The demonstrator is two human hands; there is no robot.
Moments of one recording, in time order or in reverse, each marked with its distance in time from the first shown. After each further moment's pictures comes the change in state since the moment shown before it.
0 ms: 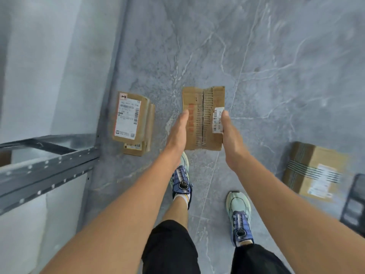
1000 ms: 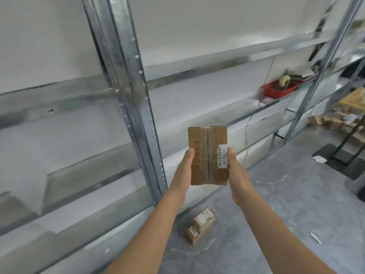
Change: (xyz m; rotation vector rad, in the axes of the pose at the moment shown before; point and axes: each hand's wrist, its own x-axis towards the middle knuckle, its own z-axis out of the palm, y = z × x) left_hand -0.731 0.190 -0.054 -0.348 0.590 0.743; right_hand -0.665 -0.285 0.007 -0.286 -0.561 -0.748
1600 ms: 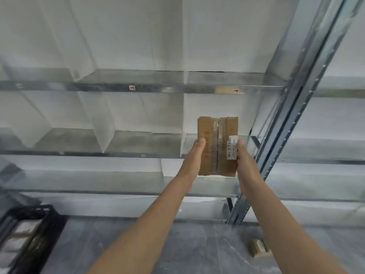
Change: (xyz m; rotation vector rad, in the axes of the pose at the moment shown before) left_hand -0.258 -0.038 -0.333 -0.115 0.488 0.047; right_hand -0.217 0.006 0.337 -0.136 -0.512 -0.090
